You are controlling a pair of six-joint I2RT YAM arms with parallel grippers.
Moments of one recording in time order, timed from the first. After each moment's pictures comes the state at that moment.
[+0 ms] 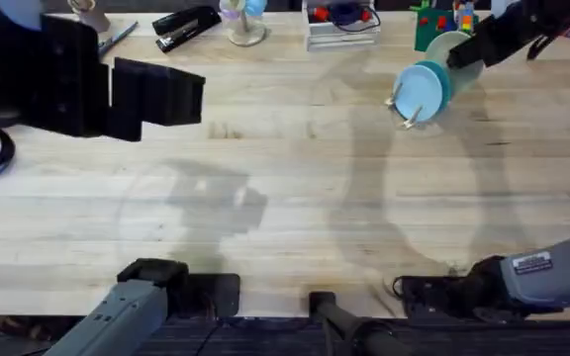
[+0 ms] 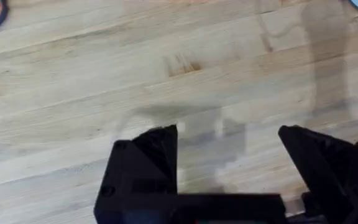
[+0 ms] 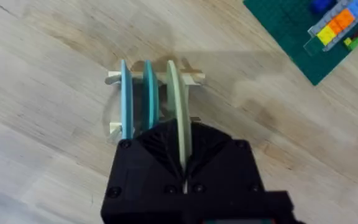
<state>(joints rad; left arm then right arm) -0.09 0.99 1.55 -1.48 0.11 0.09 -0.14 1.74 1.52 -0.94 -0.19 -0.67</state>
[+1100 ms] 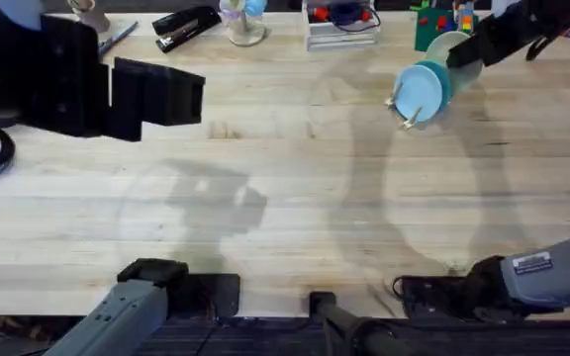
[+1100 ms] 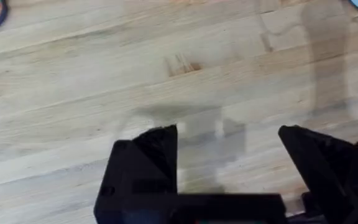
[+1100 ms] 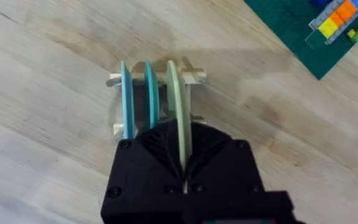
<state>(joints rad) -0.09 0.99 1.55 -1.48 0.11 0.09 -0.14 1.74 1.52 -0.95 -0.19 -0.63</state>
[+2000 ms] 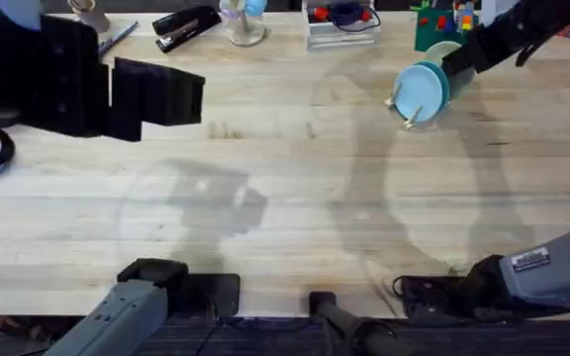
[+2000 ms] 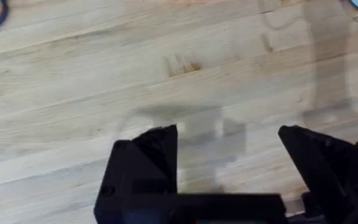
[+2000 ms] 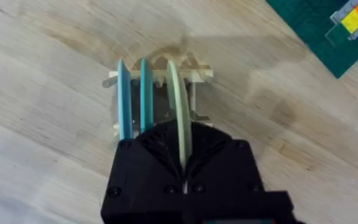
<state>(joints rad) -0.09 0.99 1.55 -1.48 0.11 0.09 -0.14 1.80 1.52 -0.95 -0.19 -0.63</state>
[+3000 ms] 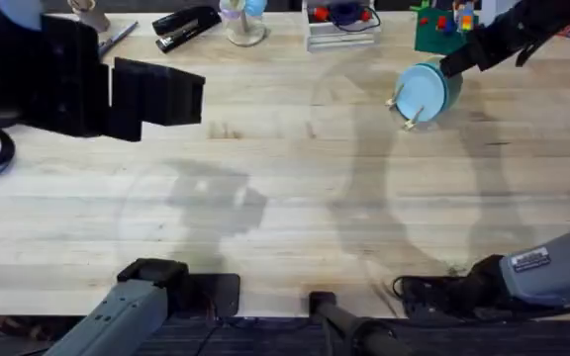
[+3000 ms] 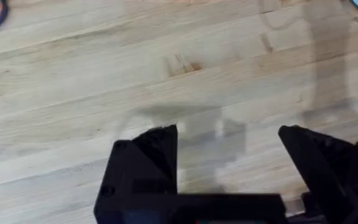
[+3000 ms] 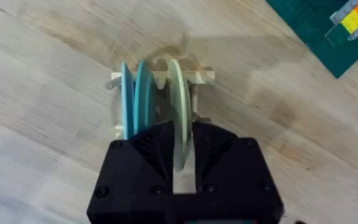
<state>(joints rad) -0.09 0.99 1.55 -1.48 0.11 0.09 -0.14 1.79 1.52 -0.95 -0.20 -0.62</state>
